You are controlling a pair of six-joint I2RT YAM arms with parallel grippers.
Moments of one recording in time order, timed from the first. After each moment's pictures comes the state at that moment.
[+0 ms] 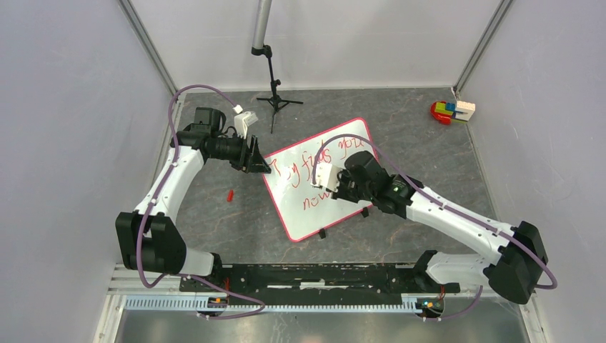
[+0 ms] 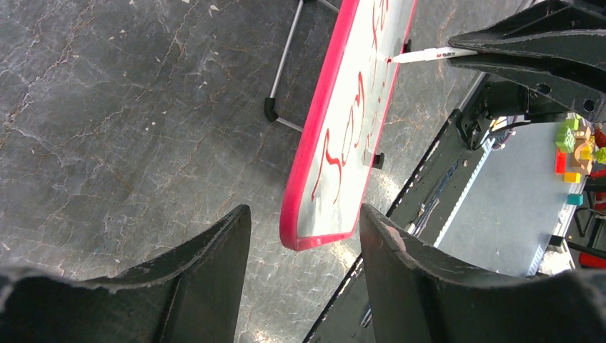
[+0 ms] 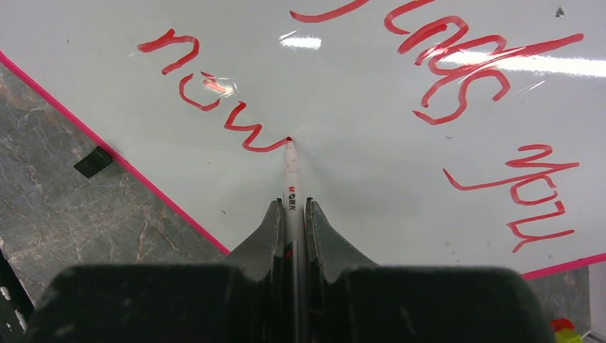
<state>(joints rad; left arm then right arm) -0.11 1.40 1.19 -0.83 0.84 0.20 0.85 1.20 0.92 -0.45 -0.02 -0.58</state>
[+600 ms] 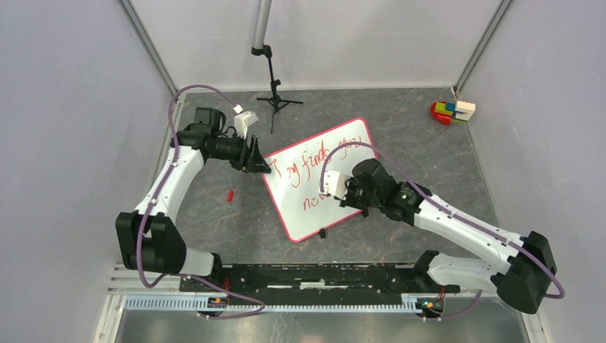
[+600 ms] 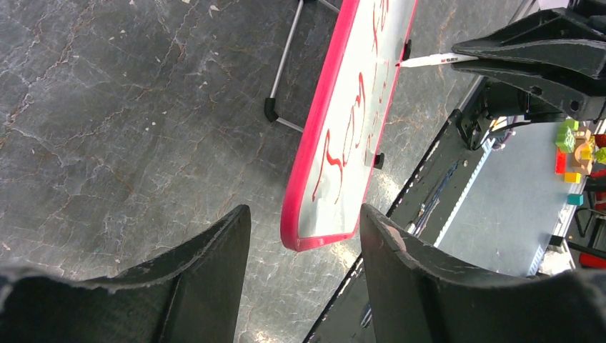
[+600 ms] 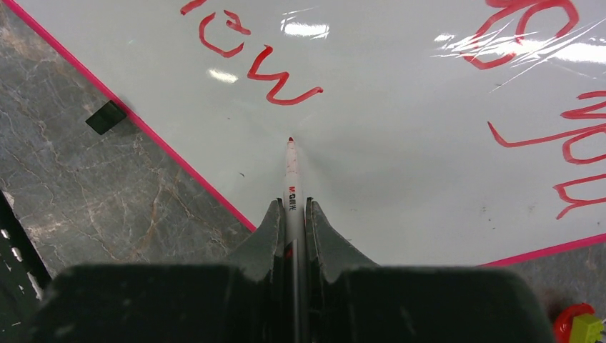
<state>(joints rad) -0.11 1.40 1.19 -0.83 0.84 0.20 0.84 1.11 0.84 -0.49 -0.04 -0.58</state>
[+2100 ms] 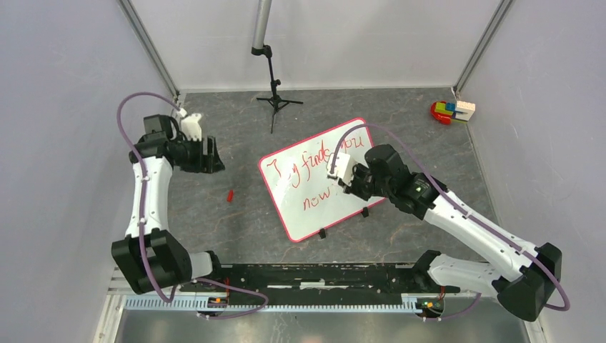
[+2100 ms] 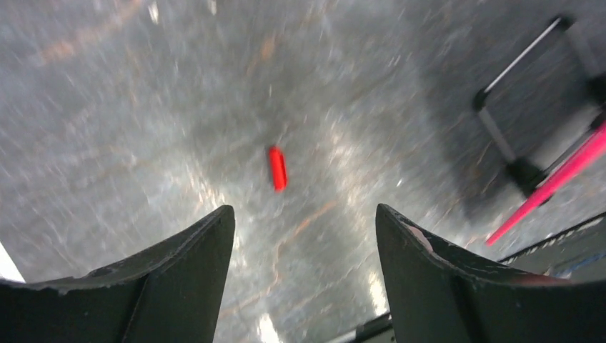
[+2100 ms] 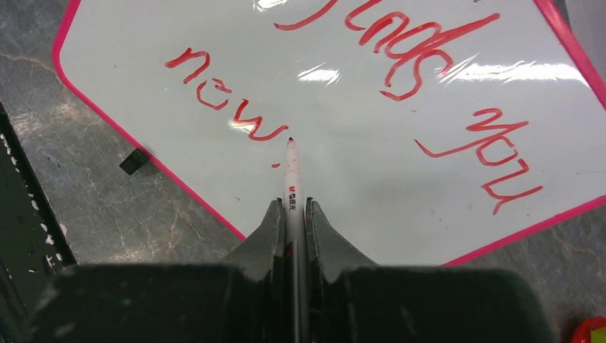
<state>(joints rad) 0.25 1.28 1.22 -0.92 0.53 0.28 0.78 1.08 0.95 -0.54 -0.16 -0.52</state>
